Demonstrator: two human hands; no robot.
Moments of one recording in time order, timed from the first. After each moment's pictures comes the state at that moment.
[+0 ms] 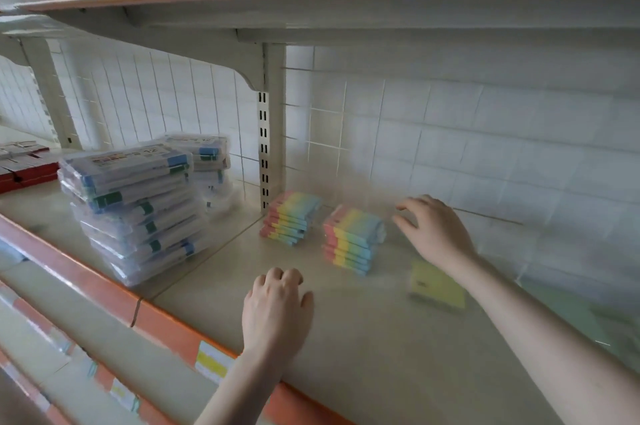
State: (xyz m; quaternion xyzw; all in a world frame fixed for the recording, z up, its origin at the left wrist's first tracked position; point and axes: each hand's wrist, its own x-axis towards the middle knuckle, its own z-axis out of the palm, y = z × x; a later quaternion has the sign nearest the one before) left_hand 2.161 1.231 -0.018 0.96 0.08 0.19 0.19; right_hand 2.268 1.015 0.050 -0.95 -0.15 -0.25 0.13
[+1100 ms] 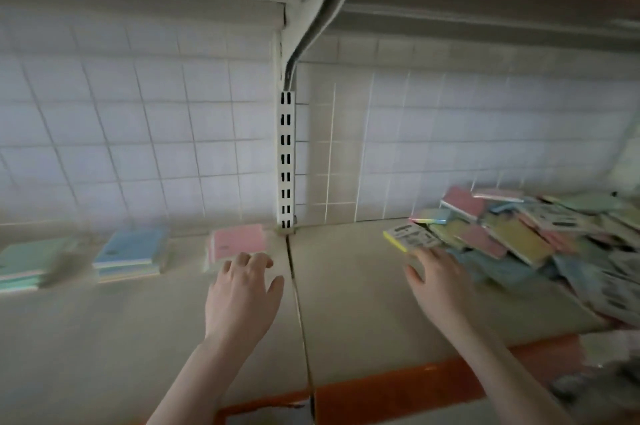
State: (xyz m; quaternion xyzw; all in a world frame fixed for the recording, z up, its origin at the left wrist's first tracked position) left_hand 1.991 0.638 -0.012 0.93 -0.22 0.14 0.25; right_hand 1.887 0.392 -0.030 -0.92 0.25 -0.30 0.03
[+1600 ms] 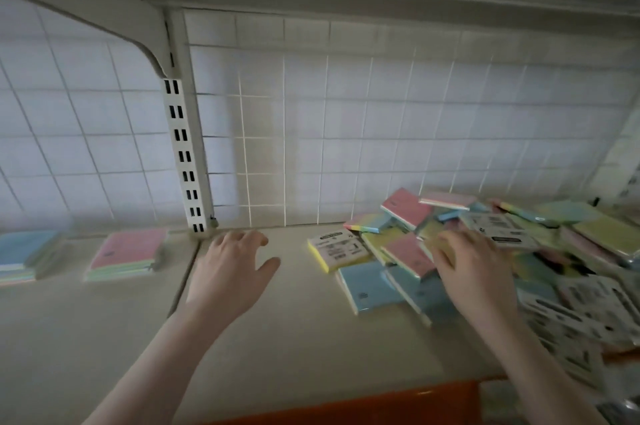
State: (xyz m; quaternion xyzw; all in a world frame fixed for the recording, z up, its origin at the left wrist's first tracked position) left_hand 1.964 0.490 0.017 0.94 -0.24 0.10 0.23; right_hand 1.833 0.216 -0.005 -0.90 0.25 -0.36 -0.02
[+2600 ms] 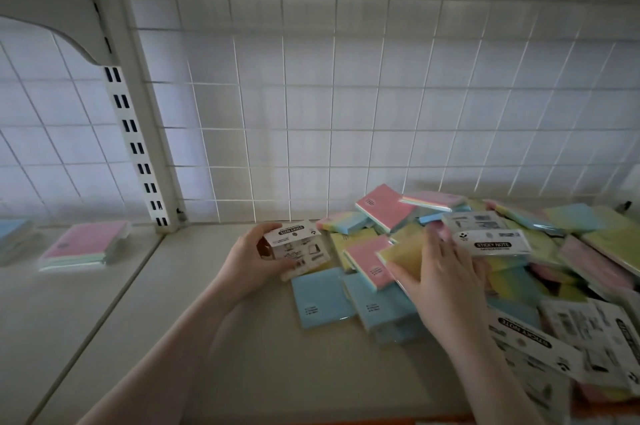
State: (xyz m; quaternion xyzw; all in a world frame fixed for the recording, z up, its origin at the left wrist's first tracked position) left_hand 1.988 0.393 -0.031 0.84 -0.18 -0.04 0.51; right_hand 1.836 0.182 -0.019 -0.93 0.25 -0.27 0.03
